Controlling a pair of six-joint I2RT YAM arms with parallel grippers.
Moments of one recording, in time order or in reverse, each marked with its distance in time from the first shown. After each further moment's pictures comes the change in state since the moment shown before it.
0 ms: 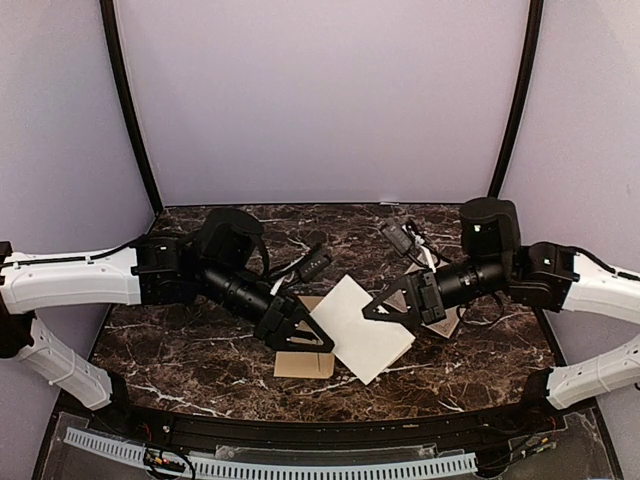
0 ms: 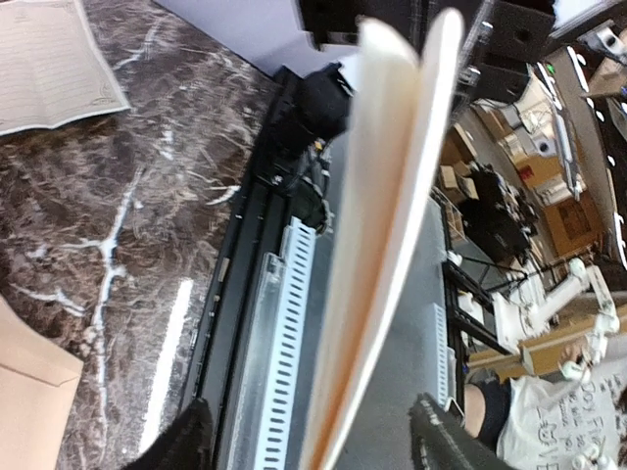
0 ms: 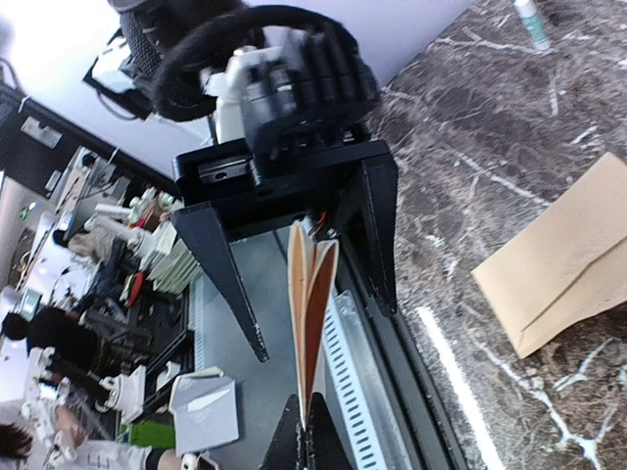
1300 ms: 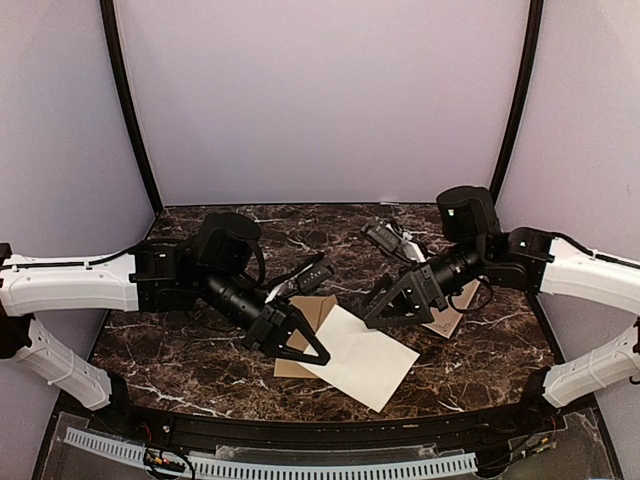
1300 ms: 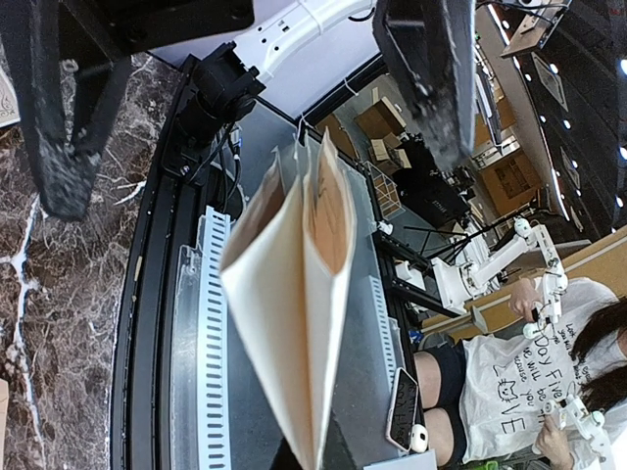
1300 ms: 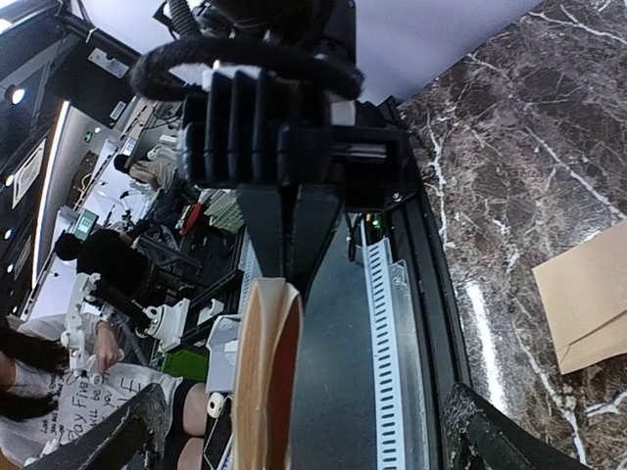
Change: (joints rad) left arm -0.031 -0.017 -0.037 0.089 0.155 -0.021; right arm -0.105 0.114 0.071 -0.031 -0.298 -0.144
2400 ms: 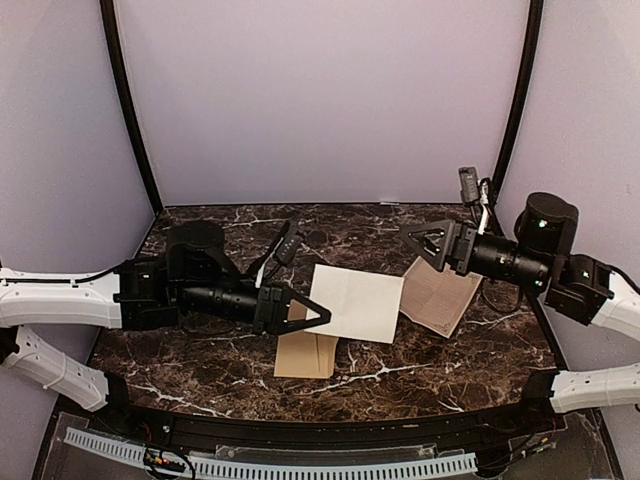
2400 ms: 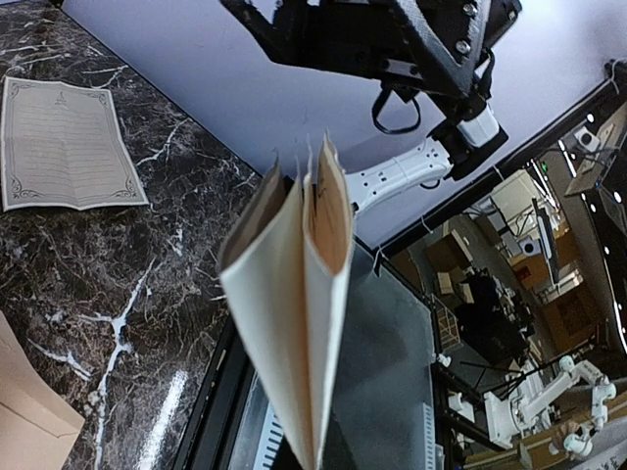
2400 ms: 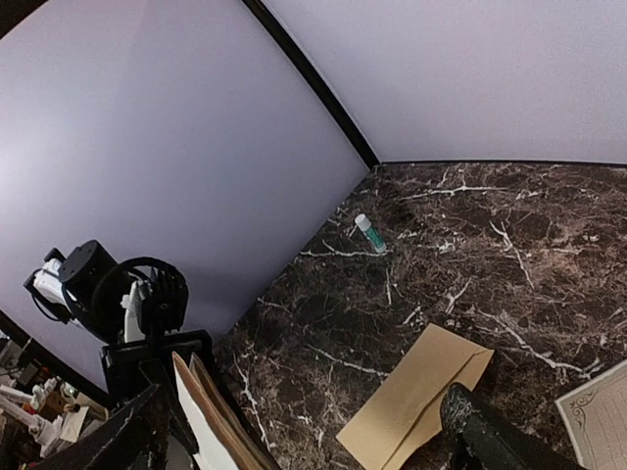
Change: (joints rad) left arm -0.003 -0.125 -0.187 0.353 -0.417 -0.252; right arm 0.007 -0.383 -0.190 0.230 0.879 0.185
